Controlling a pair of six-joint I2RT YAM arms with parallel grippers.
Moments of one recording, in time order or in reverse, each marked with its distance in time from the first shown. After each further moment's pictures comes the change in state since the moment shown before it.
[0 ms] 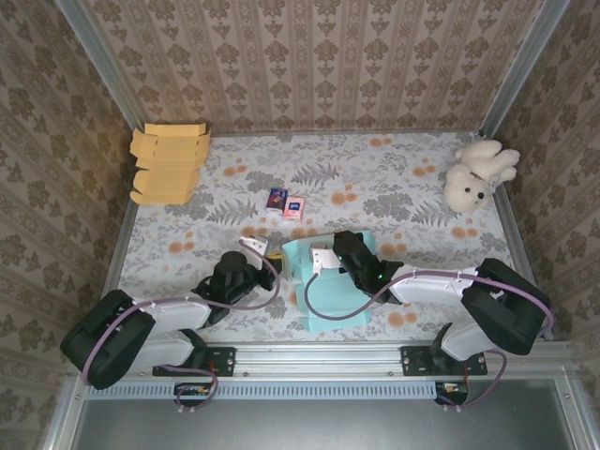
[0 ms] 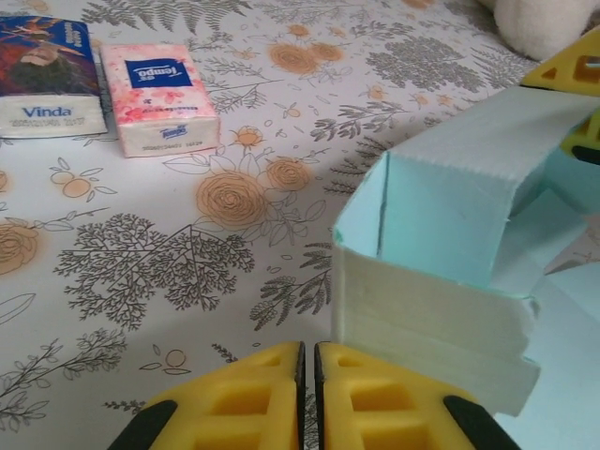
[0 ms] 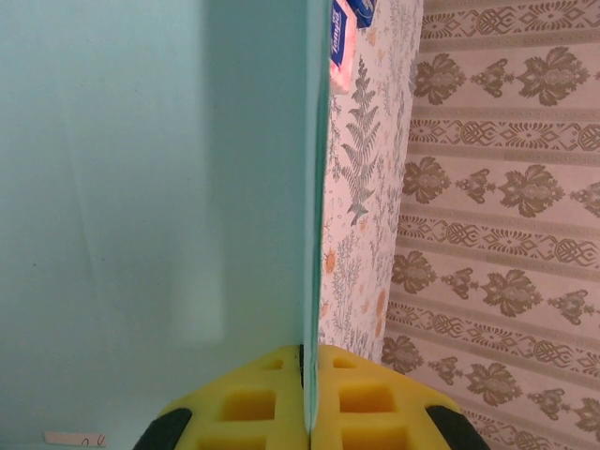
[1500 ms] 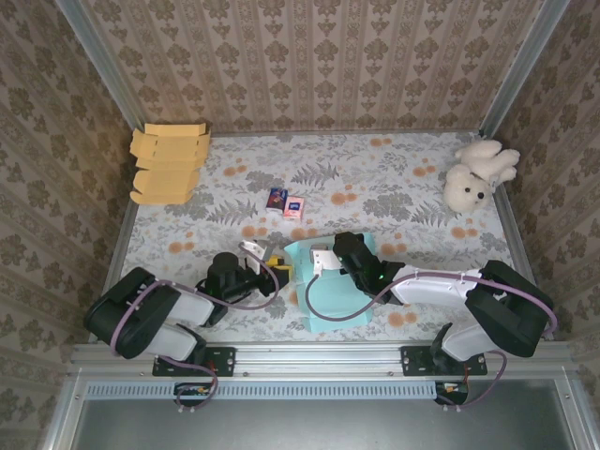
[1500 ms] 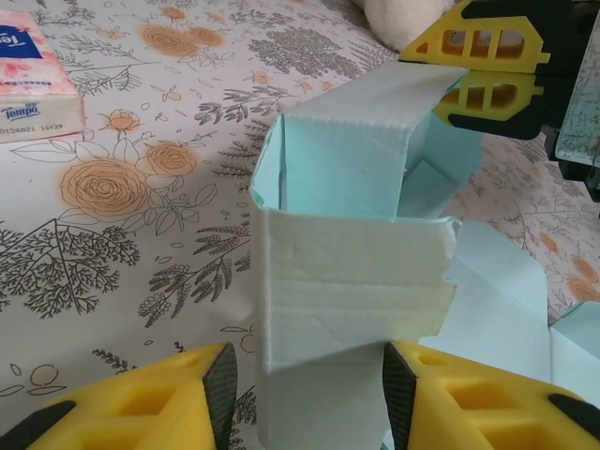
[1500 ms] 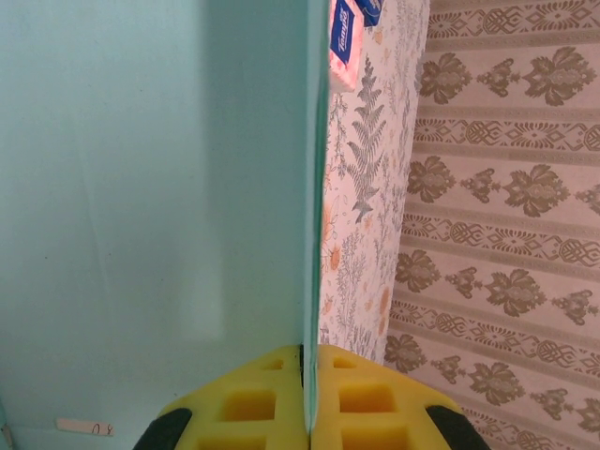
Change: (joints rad) left arm 0.111 0.220 -0.065 0.357 0.368 -0.019; right arm 0.006 -0.020 0.000 -0.039 0.001 0.007
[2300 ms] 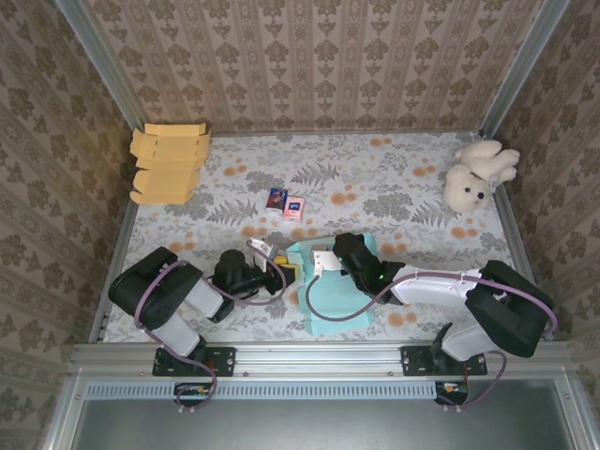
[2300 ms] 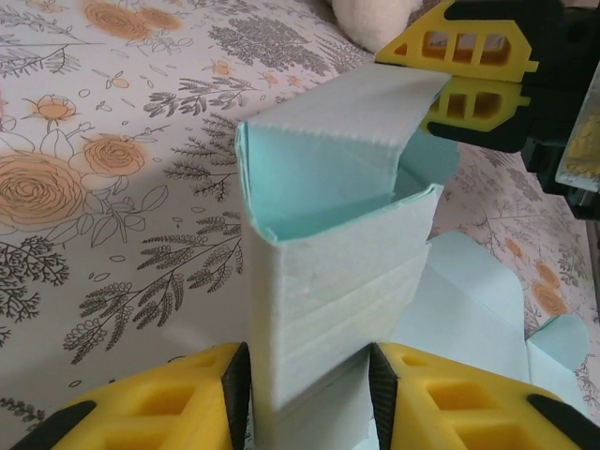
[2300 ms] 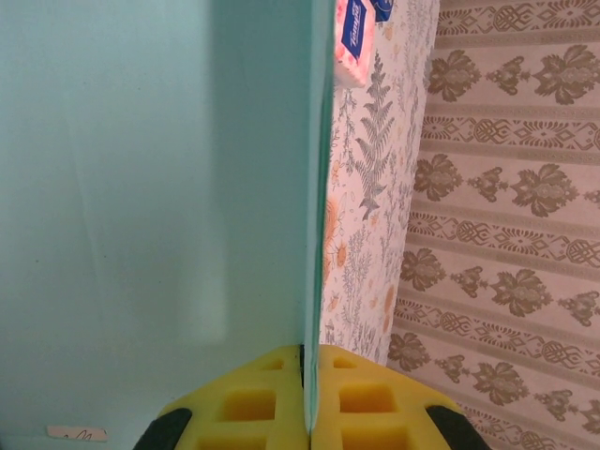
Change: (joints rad) left arm -0.024 0.180 0.047 0.153 0.059 -0.058; right arm 0.000 0.000 0.000 -0.019 0.002 0.000
